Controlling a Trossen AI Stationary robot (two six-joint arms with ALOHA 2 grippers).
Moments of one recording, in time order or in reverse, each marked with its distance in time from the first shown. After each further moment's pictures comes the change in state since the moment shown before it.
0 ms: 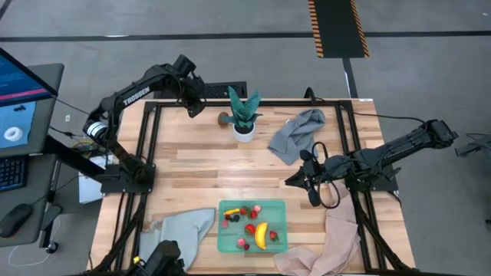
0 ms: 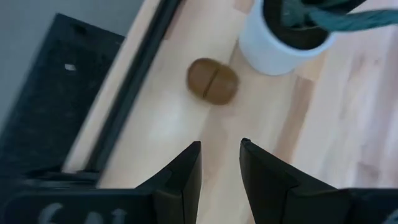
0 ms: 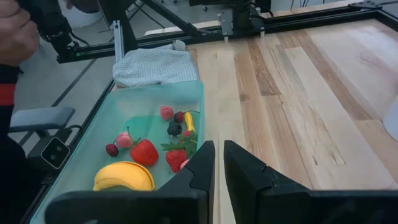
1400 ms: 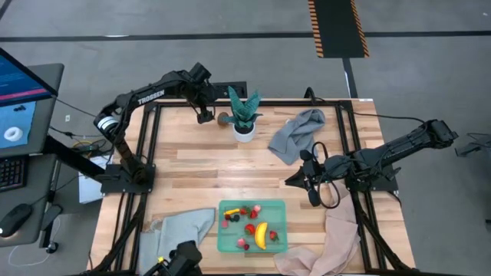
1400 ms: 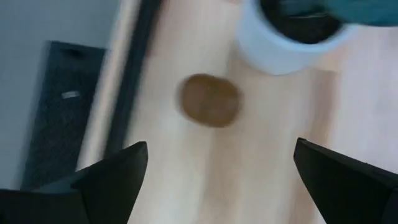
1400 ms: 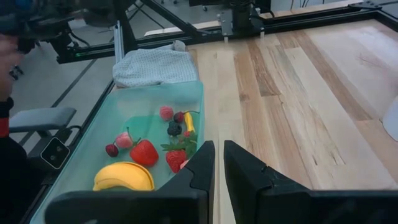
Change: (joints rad) left arm -0.103 0.114 -0.004 0.116 -0.085 0.101; right arm 0.000 0.000 0.000 0.000 0.000 0.000
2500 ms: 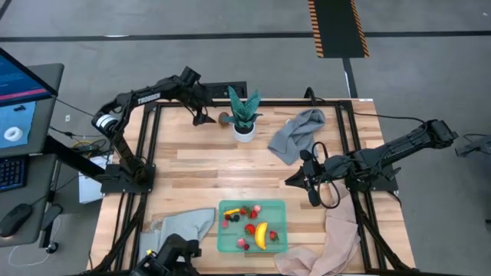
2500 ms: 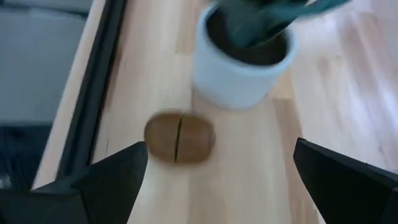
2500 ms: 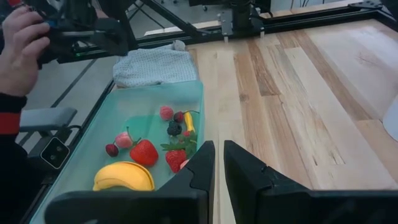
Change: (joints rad) left arm 0.134 0.002 -0.221 0.299 0.431 0.191; right arm 0.000 0.000 0.000 0.000 0.000 0.000
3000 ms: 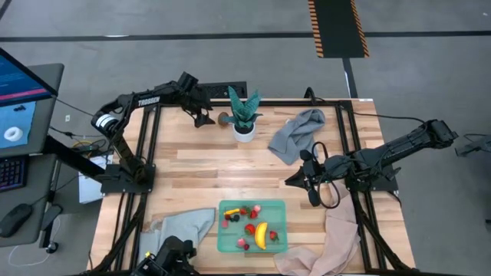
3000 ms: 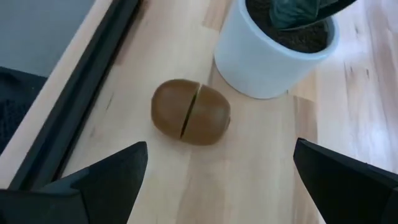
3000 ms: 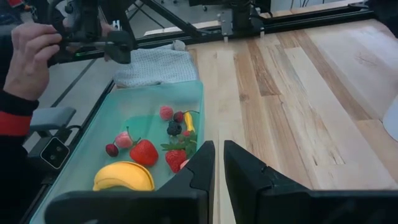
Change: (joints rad) left arm 0.017 0.000 -0.113 0.137 -0.046 -0.223; right arm 0.000 0.000 0.000 0.000 0.000 0.000
